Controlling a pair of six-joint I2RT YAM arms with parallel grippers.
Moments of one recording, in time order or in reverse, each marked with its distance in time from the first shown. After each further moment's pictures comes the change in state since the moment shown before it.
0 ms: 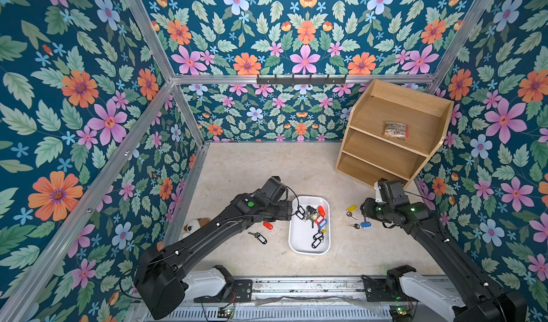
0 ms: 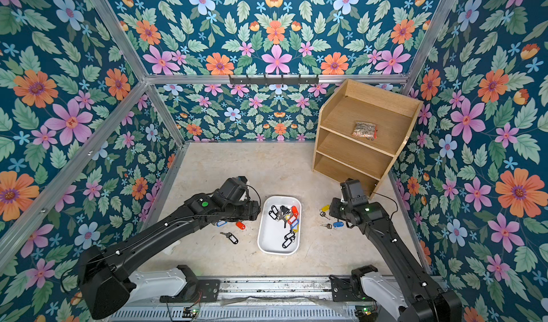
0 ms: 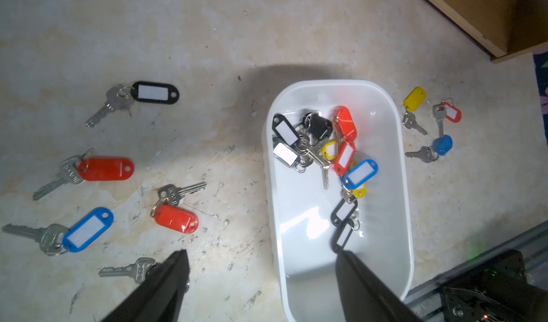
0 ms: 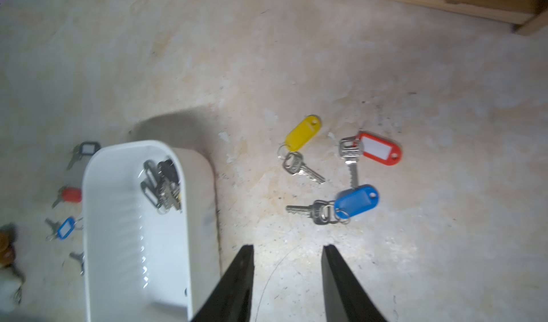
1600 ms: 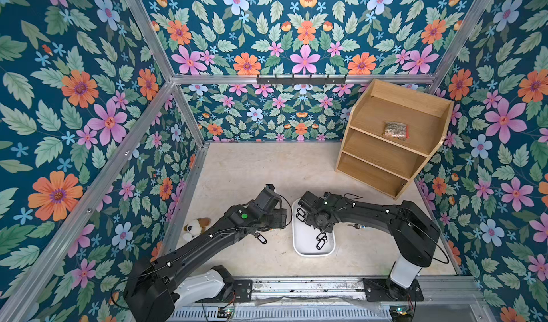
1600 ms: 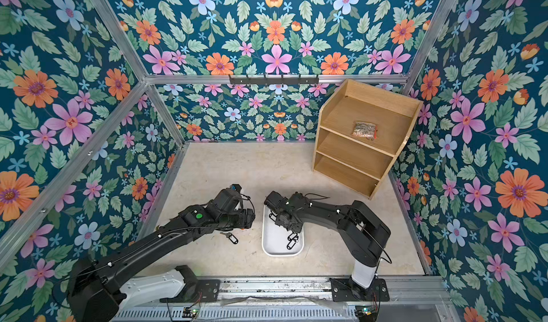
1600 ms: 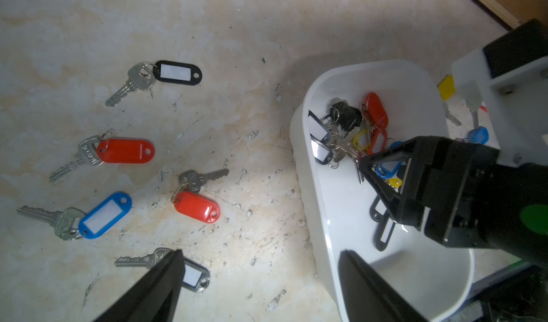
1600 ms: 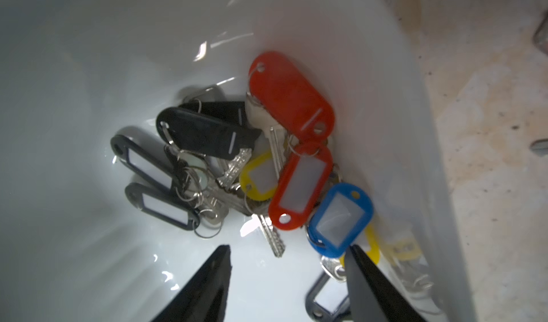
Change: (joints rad) left arm -0.003 -0.125 -0.187 0.058 -0.034 0.008; right arm 0.575 0.737 0.294 0.039 0.266 0.700
